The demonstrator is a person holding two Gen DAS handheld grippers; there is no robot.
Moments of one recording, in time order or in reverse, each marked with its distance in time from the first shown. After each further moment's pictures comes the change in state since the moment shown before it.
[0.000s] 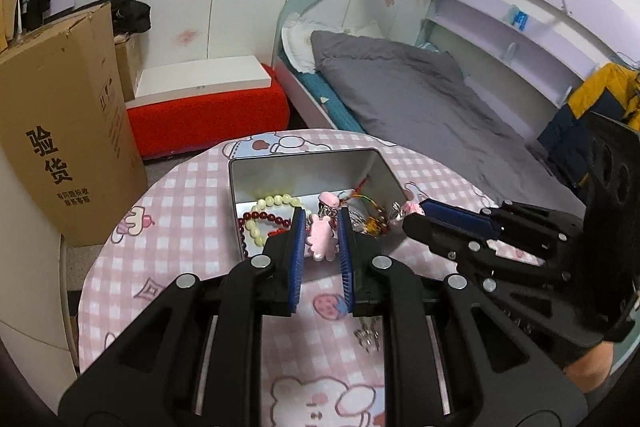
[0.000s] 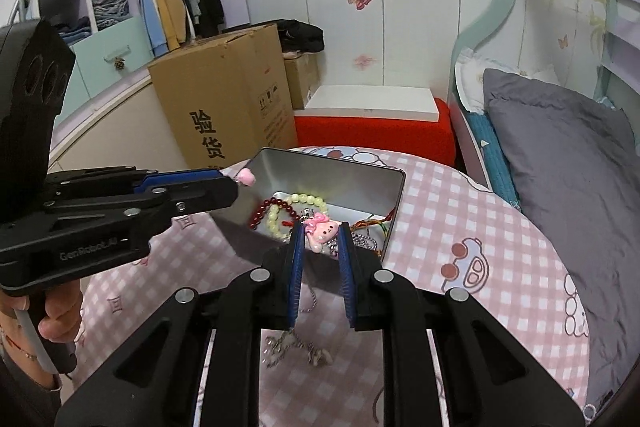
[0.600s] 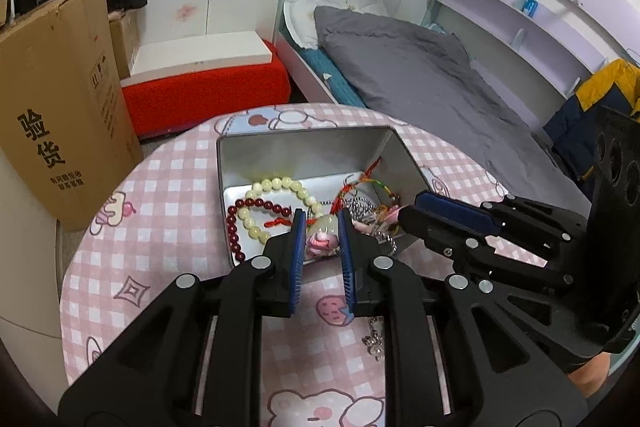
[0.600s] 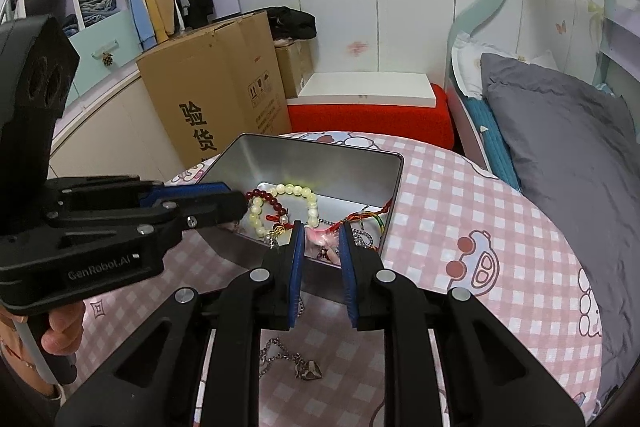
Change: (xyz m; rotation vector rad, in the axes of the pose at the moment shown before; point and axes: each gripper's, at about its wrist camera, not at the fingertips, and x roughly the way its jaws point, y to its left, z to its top) left arm 0.030 0.005 -0.002 -0.019 0.081 0.001; right arm 0.020 -0.010 -0.004 0.030 0.034 -0.008
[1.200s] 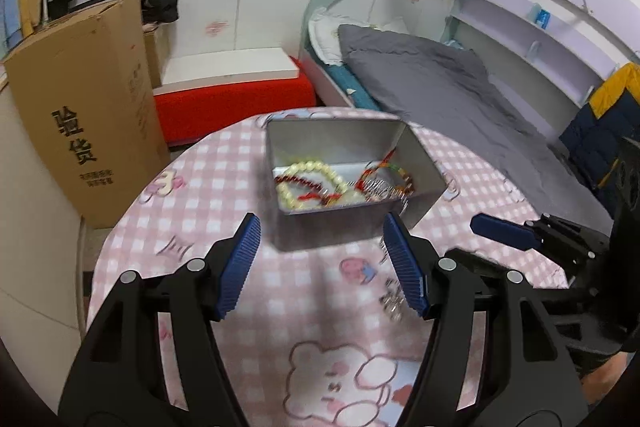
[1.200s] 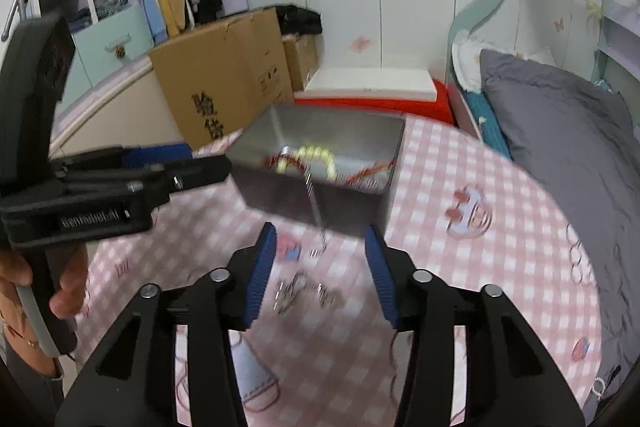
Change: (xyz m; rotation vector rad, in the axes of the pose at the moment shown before) left arm -0.048 0.006 -0.036 -0.020 -0.077 0.099; right arm -0.033 0.018 -0.041 -0.013 0.027 0.012
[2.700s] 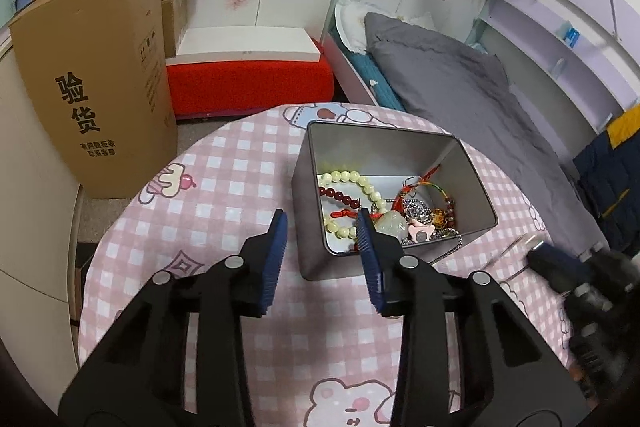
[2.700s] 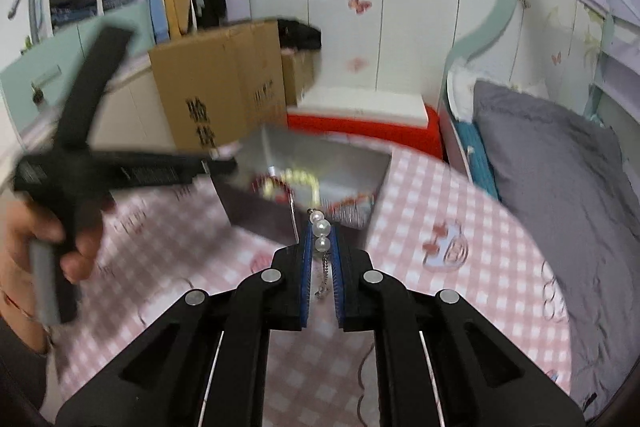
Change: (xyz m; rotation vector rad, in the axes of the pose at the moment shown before) left arm 0.044 0.032 0.023 -0.109 0.068 0.007; right arm -0.016 -0.005 0.022 -0.085 -0.108 -0.047
